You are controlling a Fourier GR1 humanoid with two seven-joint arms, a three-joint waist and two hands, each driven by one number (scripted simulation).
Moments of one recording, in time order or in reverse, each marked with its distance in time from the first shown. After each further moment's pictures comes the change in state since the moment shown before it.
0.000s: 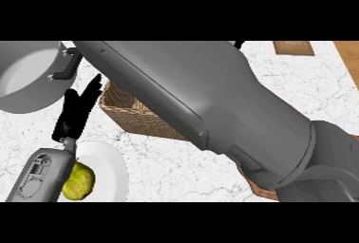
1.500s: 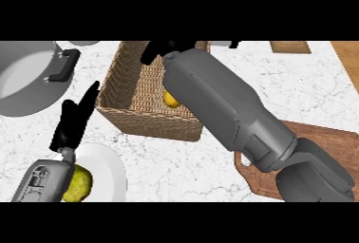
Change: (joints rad) left arm 0.080 -0.028 0.011 -0.081 -0.036 0.005 0.009; right arm 0.376 0.004 -0.040 0.012 -0.115 -0.446 -0.289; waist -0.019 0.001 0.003
